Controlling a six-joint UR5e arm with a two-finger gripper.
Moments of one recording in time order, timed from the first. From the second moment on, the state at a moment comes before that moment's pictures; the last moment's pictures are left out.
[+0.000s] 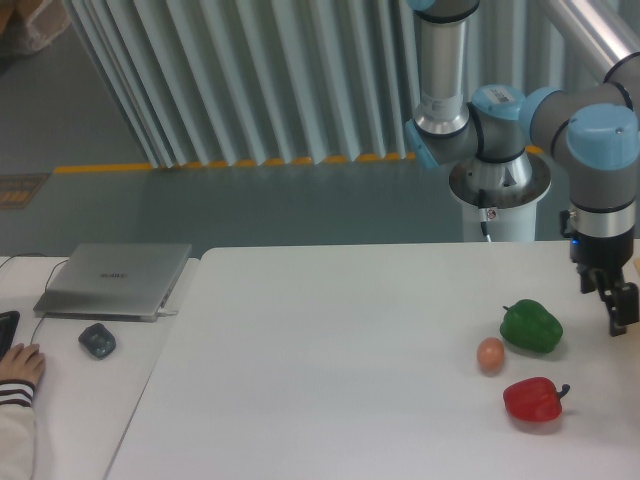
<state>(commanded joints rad) 2.56 -1.80 -1.59 -1.21 1.67 1.70</state>
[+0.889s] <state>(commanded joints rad) 2.75 -1.80 -1.60 -1.24 1.59 2.09</state>
